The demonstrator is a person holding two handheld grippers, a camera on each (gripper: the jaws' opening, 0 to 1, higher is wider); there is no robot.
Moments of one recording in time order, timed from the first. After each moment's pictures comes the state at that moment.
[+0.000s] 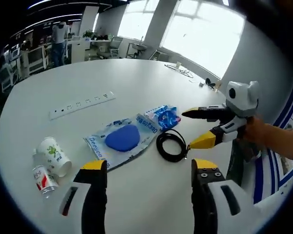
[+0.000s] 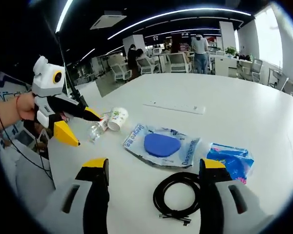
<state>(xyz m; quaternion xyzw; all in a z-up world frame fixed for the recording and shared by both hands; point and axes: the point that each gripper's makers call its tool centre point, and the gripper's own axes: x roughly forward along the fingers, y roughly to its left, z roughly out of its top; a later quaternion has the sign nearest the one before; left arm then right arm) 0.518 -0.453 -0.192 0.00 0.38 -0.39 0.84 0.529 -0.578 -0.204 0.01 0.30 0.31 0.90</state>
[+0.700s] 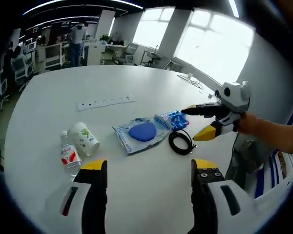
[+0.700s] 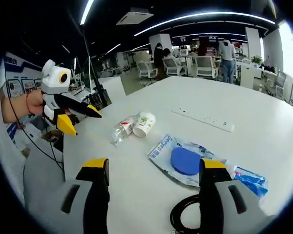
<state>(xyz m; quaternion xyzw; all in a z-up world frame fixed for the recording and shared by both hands) 0.493 -0.367 -0.163 -0.05 0.36 -0.33 0.87 0.532 -0.514 -0.178 -0.04 0.28 0.43 0.86</state>
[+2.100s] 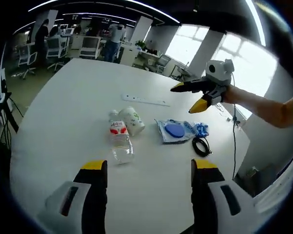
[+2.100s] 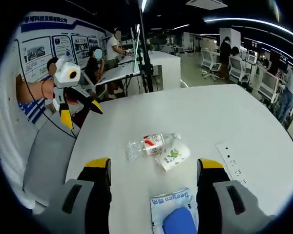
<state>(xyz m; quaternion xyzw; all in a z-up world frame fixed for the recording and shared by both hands) 0.461 -0.250 -0.182 -0.14 0.35 -0.21 0.90 0.601 -0.370 -0.161 -0.18 0.28 0.64 0.69</state>
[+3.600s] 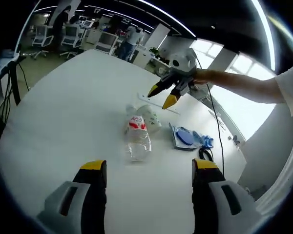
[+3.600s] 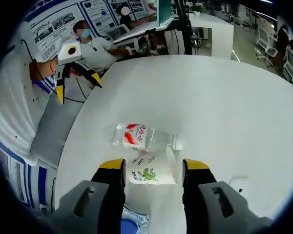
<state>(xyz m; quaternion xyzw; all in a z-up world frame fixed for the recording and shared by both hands) 0.471 -0.211 -0.218 -0.23 0.33 -0.18 0.90 0.656 -0.286 -0.246 -0.32 0.38 0.75 0.44</state>
